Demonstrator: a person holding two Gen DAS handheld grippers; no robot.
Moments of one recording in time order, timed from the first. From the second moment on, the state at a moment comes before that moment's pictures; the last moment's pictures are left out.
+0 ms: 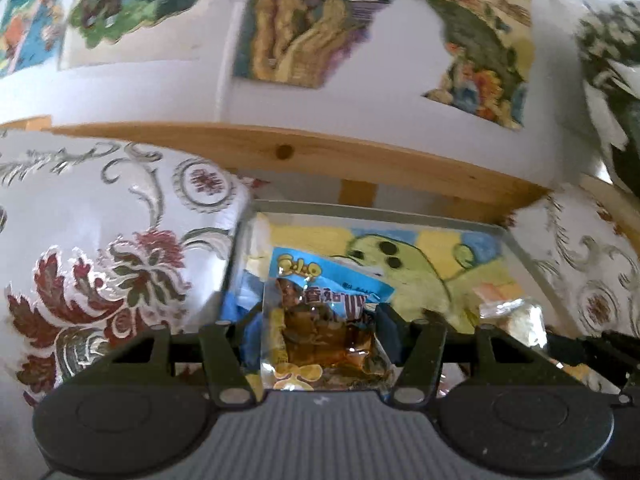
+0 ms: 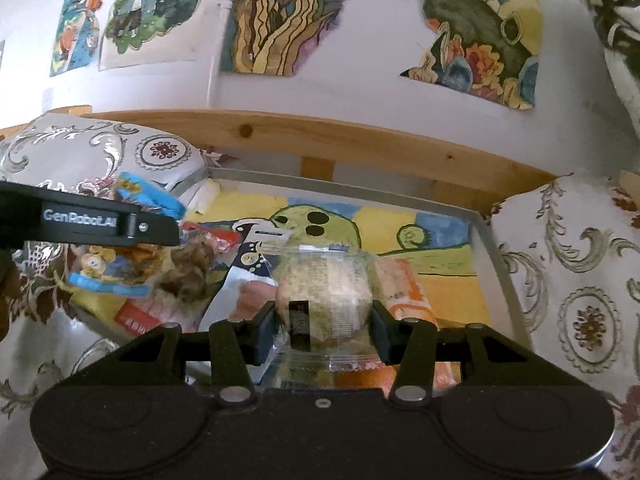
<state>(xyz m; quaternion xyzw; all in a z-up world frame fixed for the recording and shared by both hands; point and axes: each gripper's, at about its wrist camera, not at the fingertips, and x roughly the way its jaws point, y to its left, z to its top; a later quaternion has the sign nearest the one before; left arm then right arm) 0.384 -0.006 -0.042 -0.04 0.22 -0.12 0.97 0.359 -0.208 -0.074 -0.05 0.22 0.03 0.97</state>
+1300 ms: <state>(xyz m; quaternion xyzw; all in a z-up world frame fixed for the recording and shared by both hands) 0.366 0.002 -0.029 -0.08 0.19 -0.10 0.97 0.348 -0.215 -0.052 -0.01 0.20 0.02 0.98</state>
